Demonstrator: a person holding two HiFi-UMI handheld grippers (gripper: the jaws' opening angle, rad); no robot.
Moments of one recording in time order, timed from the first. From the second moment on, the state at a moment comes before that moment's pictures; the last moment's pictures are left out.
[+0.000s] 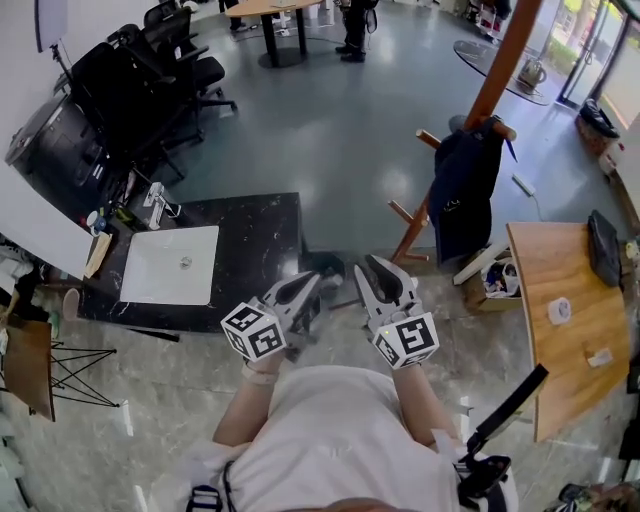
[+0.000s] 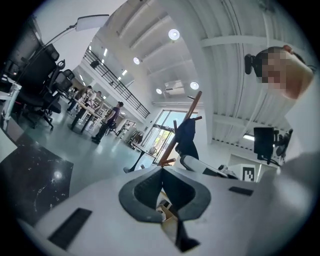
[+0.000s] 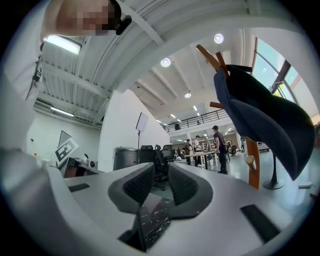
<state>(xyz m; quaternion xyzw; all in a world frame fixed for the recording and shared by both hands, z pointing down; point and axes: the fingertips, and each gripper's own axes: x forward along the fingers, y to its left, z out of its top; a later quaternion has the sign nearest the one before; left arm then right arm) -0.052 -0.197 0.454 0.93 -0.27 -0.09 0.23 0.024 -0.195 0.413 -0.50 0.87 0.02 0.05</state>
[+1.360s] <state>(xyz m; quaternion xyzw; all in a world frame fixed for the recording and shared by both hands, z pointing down) 0.043 -0.205 0.472 0.95 -0.16 -0.05 0.26 0.122 -0.192 0.447 -0.61 0.79 -0.01 0.02</state>
